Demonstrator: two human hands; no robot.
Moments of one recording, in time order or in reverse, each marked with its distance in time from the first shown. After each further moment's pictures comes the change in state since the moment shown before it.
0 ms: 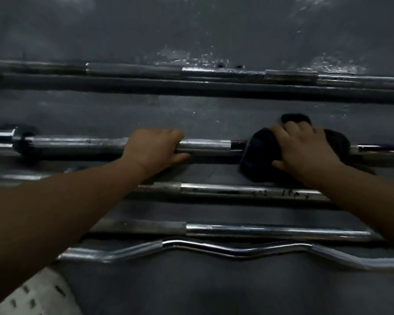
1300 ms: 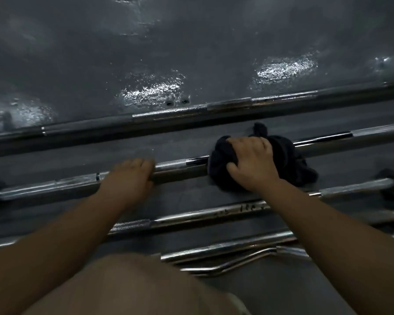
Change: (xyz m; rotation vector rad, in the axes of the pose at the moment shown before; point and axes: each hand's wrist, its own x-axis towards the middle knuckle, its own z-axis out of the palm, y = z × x) left_hand 0.029 0.024 -0.047 -0.050 -0.352 -0.083; right_hand 0.008 0.007 0.013 0.473 0.186 0.230
